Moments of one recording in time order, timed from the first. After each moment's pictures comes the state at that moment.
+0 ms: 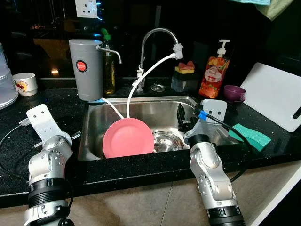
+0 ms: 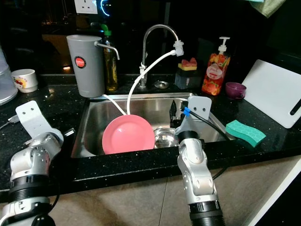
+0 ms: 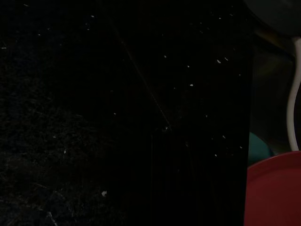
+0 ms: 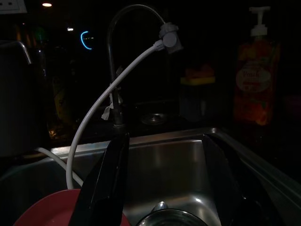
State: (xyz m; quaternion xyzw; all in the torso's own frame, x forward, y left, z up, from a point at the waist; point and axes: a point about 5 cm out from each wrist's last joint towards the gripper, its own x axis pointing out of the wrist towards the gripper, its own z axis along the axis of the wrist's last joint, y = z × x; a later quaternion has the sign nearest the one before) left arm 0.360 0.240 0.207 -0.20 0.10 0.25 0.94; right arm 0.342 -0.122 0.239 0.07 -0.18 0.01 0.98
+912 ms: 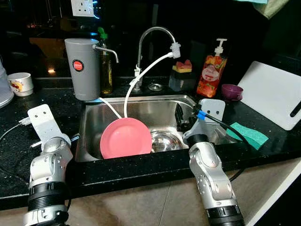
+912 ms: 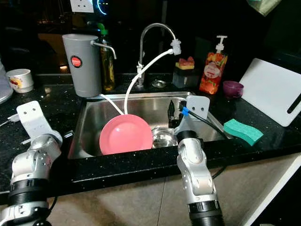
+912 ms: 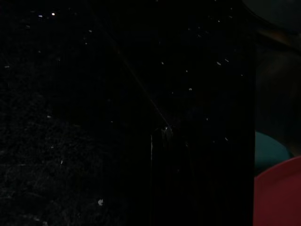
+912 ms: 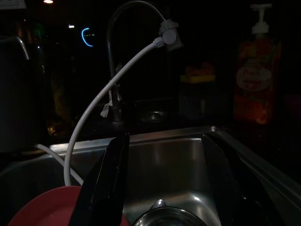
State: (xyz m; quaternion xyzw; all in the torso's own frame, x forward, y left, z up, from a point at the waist) left arm 0.355 0.249 0.213 -0.15 0.06 0.28 0.95; right arm 0.341 -0.119 0.240 0.06 -0.18 0.03 0.98
